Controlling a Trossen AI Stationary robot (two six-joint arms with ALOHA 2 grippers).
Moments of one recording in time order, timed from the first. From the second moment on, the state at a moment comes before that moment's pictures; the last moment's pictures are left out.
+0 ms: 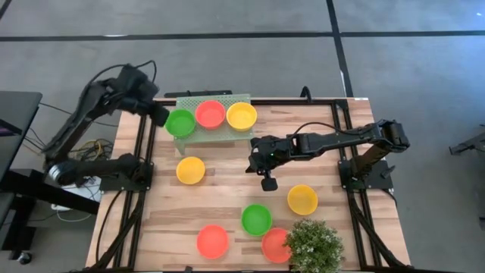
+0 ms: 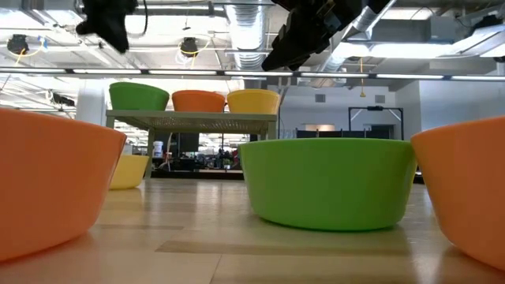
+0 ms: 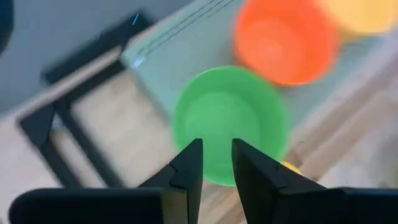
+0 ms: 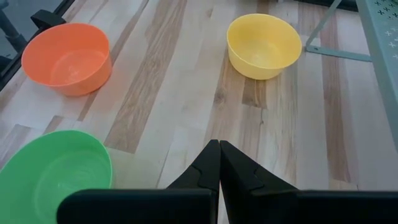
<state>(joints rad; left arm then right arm) 0.83 1.02 1.36 -1.32 0.06 -0.05 0.05 1.58 1.16 -0.31 -0.10 -0.17</state>
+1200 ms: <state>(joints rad) -0.23 0.79 0.67 -0.38 -0.40 -0.14 0.08 1.57 1.14 -0.27 -0.10 0.03</state>
